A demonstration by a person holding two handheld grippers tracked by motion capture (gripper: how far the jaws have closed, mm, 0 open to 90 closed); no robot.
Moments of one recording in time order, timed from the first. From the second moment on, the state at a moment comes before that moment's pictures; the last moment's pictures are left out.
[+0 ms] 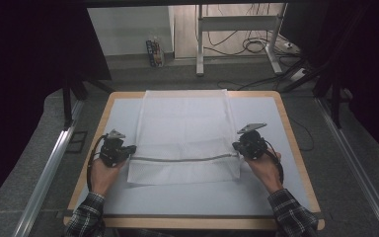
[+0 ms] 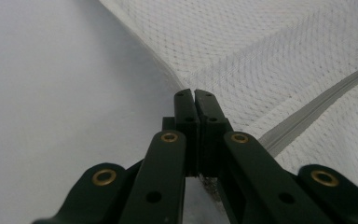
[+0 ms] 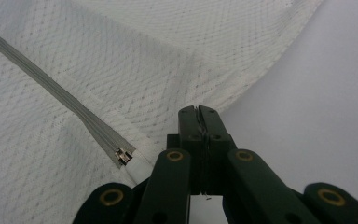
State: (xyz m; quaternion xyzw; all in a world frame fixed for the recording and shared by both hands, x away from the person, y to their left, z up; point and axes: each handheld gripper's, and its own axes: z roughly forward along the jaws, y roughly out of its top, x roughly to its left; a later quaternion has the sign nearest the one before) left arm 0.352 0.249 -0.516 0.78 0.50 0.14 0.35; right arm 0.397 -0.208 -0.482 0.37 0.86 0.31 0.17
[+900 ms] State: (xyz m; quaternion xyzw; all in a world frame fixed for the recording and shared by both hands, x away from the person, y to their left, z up) left arm 0.305 0.214 -0.517 0.83 0.43 0.11 0.34; right arm 0.328 -0.255 -0.477 0.37 0.86 0.32 0.17
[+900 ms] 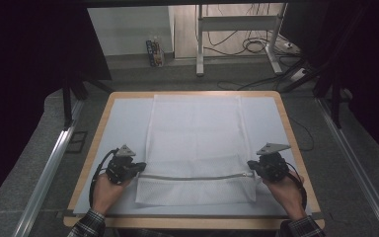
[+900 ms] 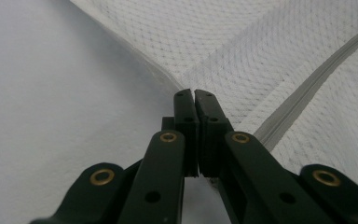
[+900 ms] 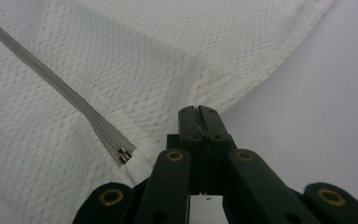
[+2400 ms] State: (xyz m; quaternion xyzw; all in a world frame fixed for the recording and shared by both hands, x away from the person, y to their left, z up) left arm 0.271 0.210 -0.520 0.83 0.41 0.13 0.36; right arm 0.302 -0.267 -0.493 0.35 0.85 0.34 0.17
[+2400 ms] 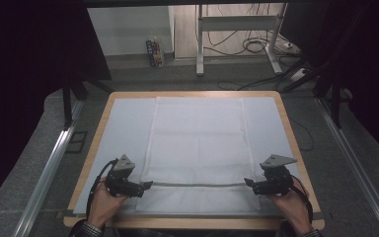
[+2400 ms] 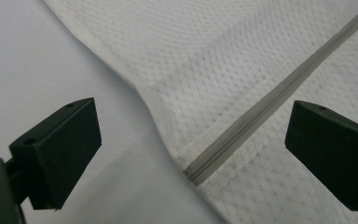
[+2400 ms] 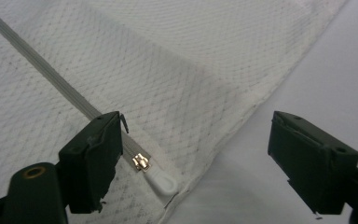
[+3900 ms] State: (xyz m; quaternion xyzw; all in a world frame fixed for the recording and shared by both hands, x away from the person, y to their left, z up) left arm 0.265 0.212 -0.528 0.85 0.39 0.16 0.32; right arm 0.288 -0.271 -0.510 0.32 0.89 0.30 0.14
